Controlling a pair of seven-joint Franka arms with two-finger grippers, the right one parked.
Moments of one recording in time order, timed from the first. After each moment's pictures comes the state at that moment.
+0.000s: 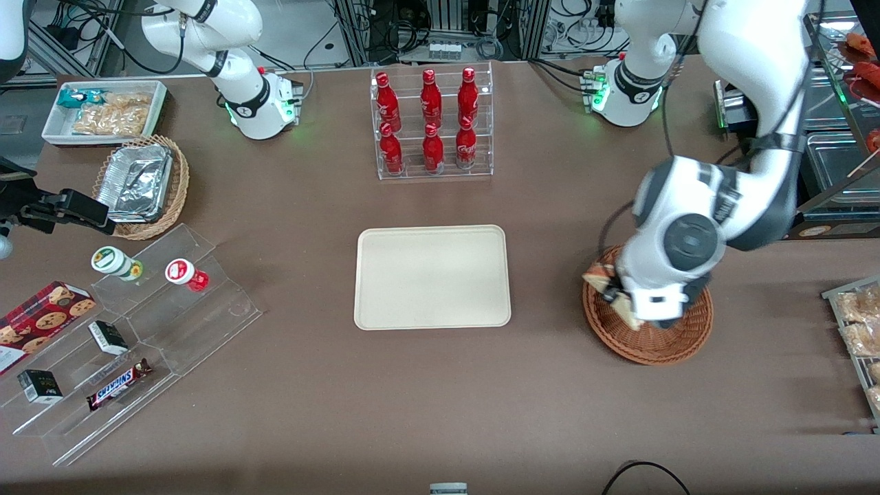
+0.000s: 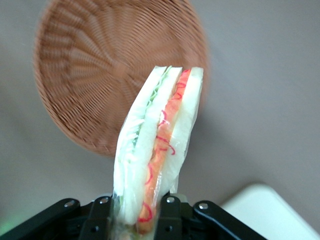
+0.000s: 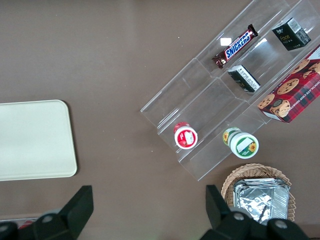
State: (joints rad) arm -0.21 0.42 -0.21 -1.58 0.11 1.81 -1.20
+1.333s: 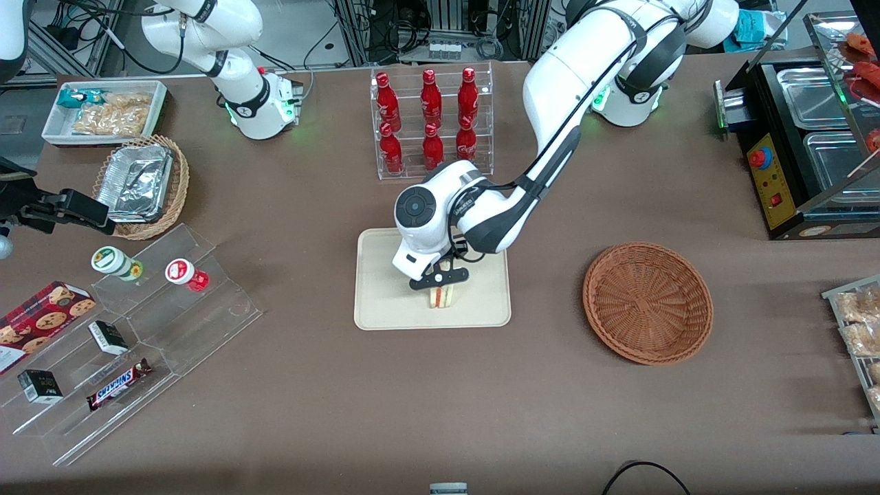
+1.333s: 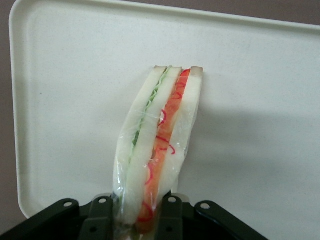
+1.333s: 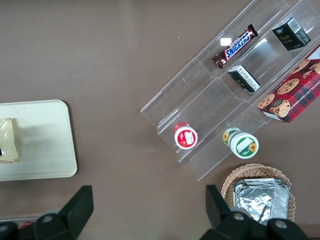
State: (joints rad) arm -0.66 0.88 -0.25 -1.23 0.19 1.96 -1.08
